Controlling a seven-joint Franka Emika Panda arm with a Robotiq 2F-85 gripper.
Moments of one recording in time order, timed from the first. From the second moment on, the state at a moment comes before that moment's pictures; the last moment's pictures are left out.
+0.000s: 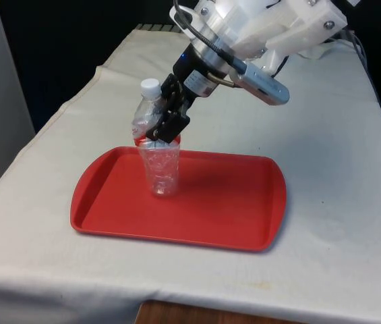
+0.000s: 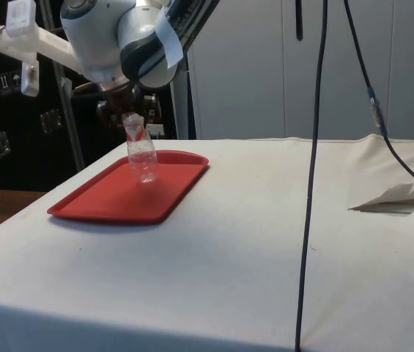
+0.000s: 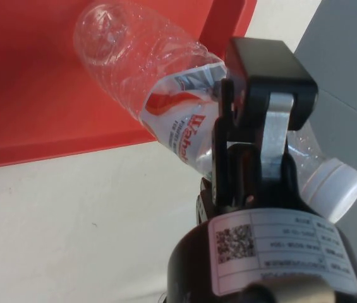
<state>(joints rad) 0.23 0.67 -0.32 -1.63 -0.69 2.33 1.72</state>
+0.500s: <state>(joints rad) 0.23 0.67 -0.32 -1.60 -0.67 2.33 1.73</state>
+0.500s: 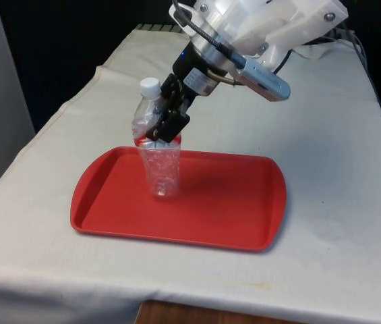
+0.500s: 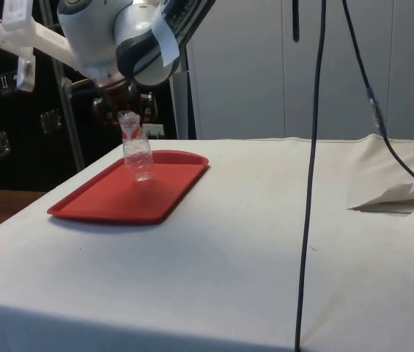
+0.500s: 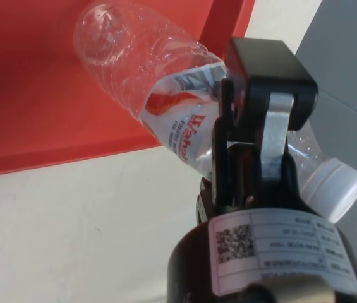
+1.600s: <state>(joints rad) 0.22 0.68 -0.32 -1.60 -0.61 2.35 1.72</state>
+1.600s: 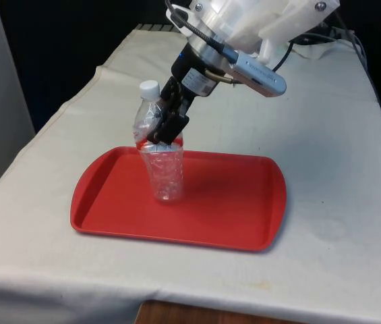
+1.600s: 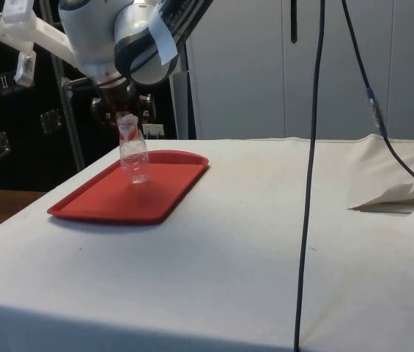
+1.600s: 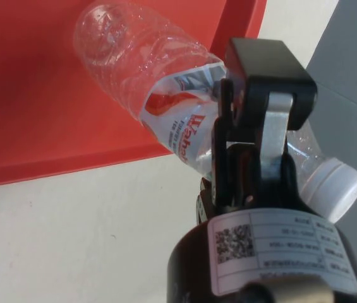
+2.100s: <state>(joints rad) 0.23 0.69 -0.32 -1.60 -0.62 2.34 1.72</state>
